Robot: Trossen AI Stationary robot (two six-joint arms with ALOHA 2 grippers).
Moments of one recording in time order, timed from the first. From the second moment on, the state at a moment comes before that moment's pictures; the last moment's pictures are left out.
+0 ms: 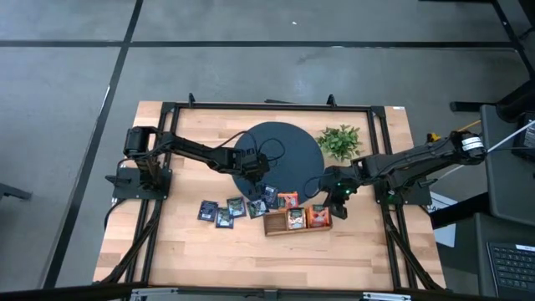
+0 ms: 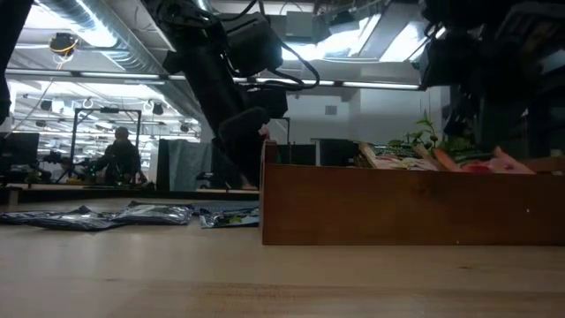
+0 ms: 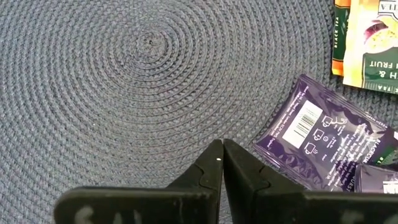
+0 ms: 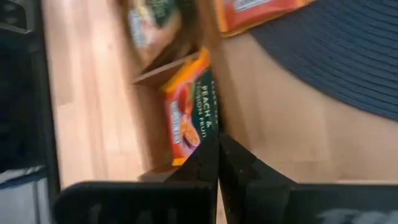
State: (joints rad) left arm 0.06 1.79 1.04 -0.26 -0.14 -0.18; right arm 0.15 1.21 0.67 -0.51 -0.26 0.44
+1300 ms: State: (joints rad) left arm -0.01 1.79 1.04 -0.03 0.02 -0.09; right arm 0.10 1.21 0.74 -0.45 -0.28 0.36
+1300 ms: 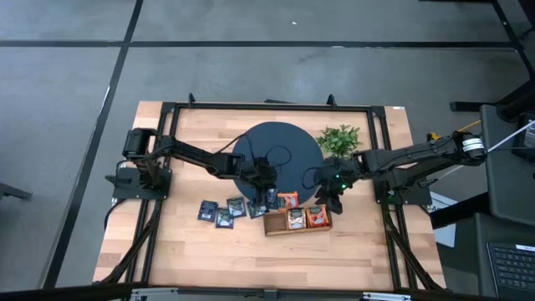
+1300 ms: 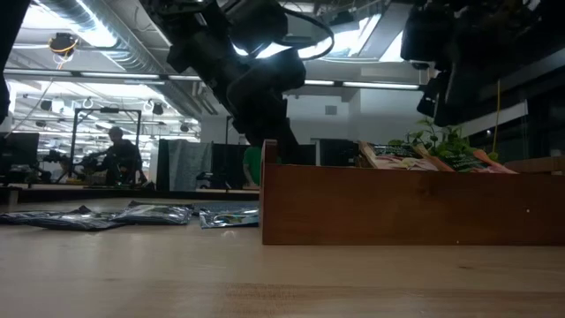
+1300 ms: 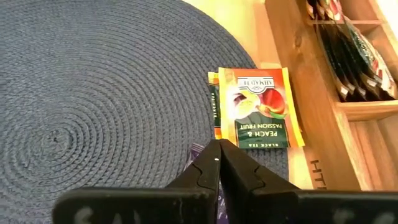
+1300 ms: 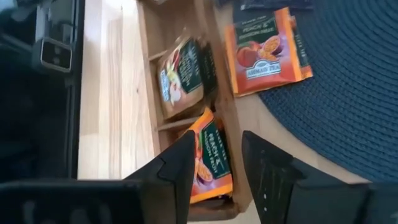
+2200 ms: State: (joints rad) left arm -0.01 1.79 1.04 -0.04 0.02 -0.09; right arm 0.13 1.35 0.74 -0.52 -0.32 0.31
